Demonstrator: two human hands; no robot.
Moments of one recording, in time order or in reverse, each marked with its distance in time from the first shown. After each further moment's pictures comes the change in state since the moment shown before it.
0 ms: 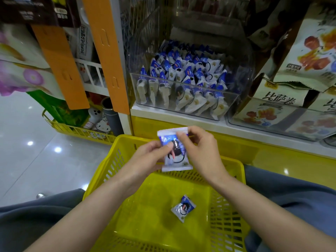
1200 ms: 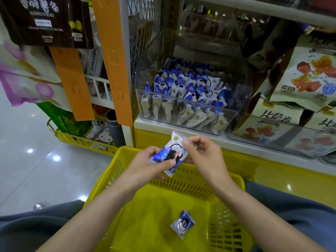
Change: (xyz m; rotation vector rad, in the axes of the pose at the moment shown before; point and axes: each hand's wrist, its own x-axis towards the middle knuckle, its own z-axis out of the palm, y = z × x) left_hand -0.003 0.018 -0.003 0.272 0.112 0.093; right_hand 0.006 -0.010 -0.012 0.315 -0.052 0.174
